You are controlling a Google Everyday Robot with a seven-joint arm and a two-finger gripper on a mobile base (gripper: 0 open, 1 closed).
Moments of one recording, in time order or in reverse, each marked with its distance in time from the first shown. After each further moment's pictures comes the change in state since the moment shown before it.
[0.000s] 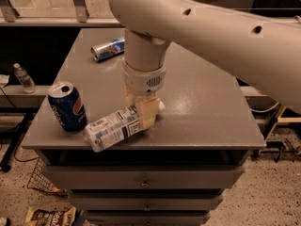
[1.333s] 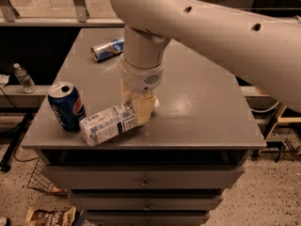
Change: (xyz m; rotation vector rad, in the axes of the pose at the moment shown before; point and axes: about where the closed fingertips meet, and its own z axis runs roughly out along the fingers) arm -0.007 -0.013 -0.001 0.031 -0.038 -0.004
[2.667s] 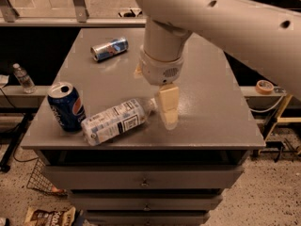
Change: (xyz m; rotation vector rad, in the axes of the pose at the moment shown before) arm 0.038 0.004 -0.016 0.040 0.039 0.067
